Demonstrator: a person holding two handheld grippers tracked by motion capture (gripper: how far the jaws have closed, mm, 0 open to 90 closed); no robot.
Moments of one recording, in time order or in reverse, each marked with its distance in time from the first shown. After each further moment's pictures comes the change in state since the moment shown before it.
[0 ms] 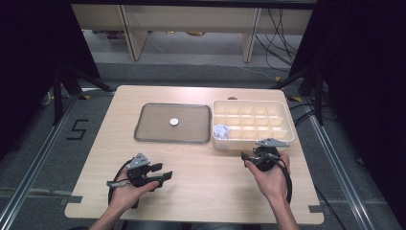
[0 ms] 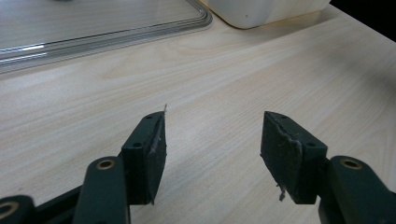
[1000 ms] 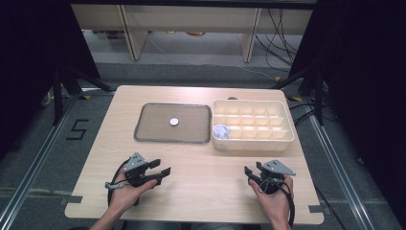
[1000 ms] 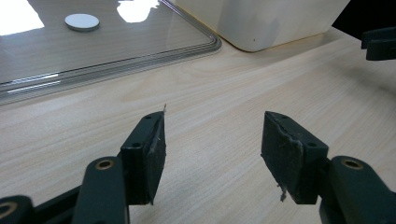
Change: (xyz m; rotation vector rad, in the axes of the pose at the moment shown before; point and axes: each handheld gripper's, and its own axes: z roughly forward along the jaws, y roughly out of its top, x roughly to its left) left arm 0.007 -0.006 0.000 -0.115 0.026 0.020; right arm -0.003 -0.067 0.001 -0.147 -0.009 -0.014
